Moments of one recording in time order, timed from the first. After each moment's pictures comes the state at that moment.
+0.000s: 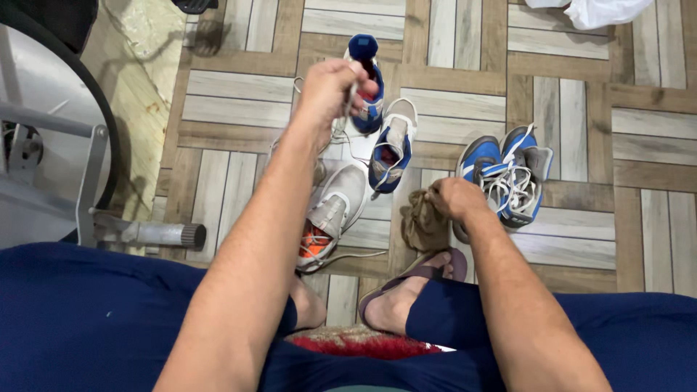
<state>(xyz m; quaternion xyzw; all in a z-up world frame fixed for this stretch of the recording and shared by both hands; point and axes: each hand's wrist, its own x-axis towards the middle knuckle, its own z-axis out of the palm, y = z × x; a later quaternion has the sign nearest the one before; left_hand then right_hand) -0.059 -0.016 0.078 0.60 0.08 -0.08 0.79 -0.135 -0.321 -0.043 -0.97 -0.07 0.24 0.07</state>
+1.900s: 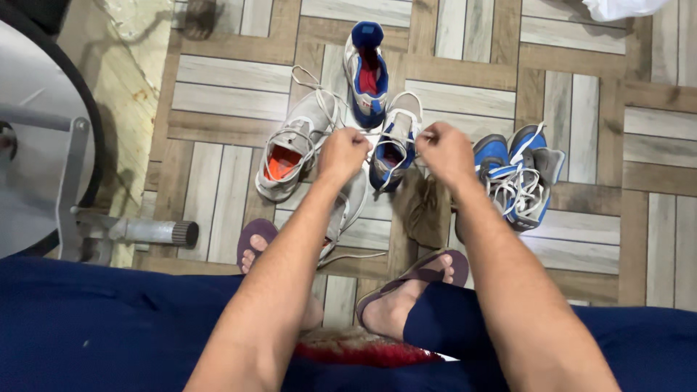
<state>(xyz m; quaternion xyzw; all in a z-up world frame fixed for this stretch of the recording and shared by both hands) -0.099 -0.045 -0.051 0.87 0.12 -0.05 0.48 -0.080 -0.267 -0.020 -0.94 -0.01 0.03 0.34</state>
